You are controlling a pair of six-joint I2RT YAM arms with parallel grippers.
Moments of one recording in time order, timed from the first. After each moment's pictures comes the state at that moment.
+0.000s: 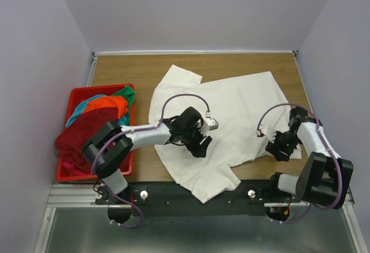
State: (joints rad) left arm -0.88 1.64 0.89 -0.17 0.45 -0.03; right arm -0.29 1.24 0.69 -1.01 -0.22 -1.43
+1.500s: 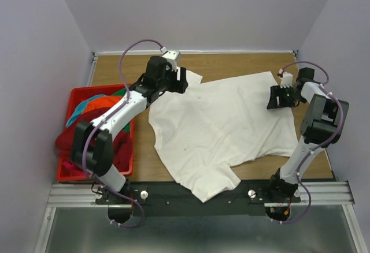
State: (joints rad) left arm -0.46 1.51 1.22 -0.14 0.12 -0.17; right arm -0.32 1.91 1.32 -0.60 -0.47 -0.48
